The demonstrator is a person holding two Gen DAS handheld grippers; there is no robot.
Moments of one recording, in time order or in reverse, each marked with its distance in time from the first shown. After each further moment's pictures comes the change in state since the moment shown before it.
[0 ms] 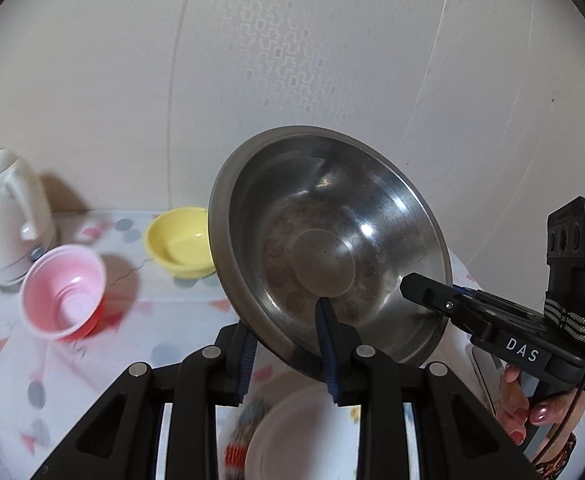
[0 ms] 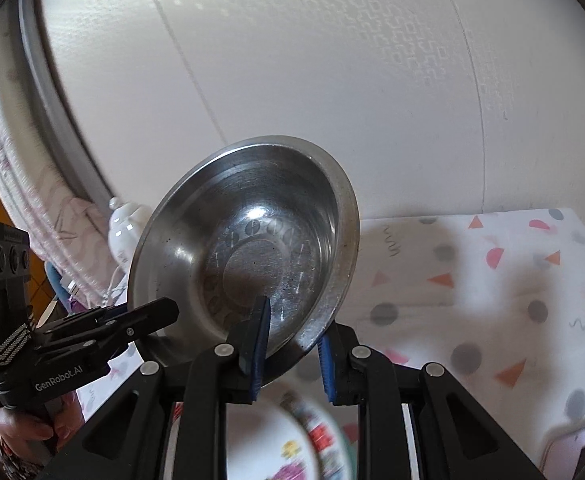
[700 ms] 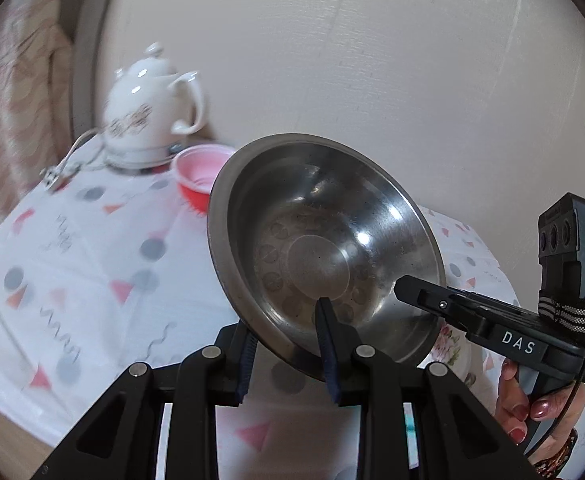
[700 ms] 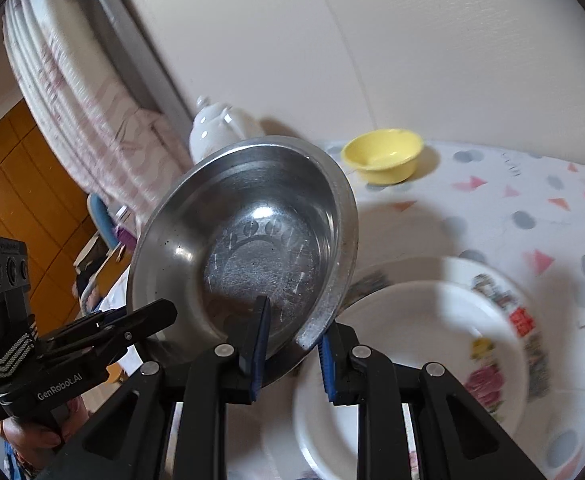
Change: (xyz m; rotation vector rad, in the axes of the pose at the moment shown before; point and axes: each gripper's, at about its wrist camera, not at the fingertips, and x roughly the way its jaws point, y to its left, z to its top) left arm -0.092 0.077 -0.109 -0.222 -0.006 0.143; right arm 0.024 0.121 -0.081 -0.105 0.201 0.167
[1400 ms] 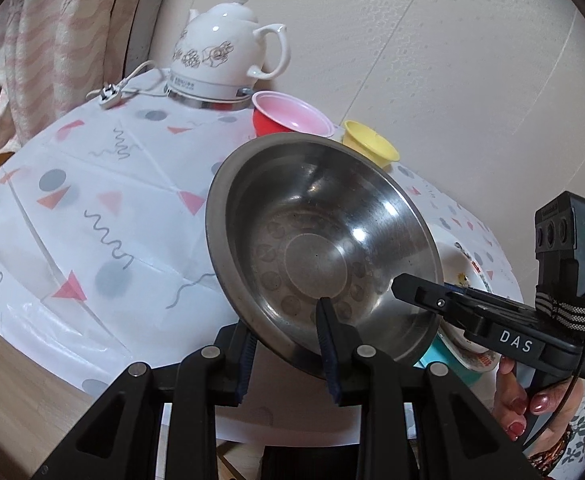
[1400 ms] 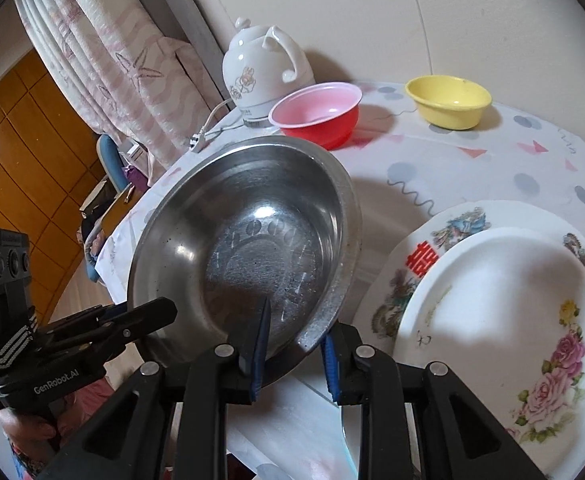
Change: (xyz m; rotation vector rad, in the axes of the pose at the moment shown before) left arm -0.016 0.060 -0.051 -0.151 0.075 0.017; right arm 0.054 0.044 -0.026 -0.080 0.185 0.028
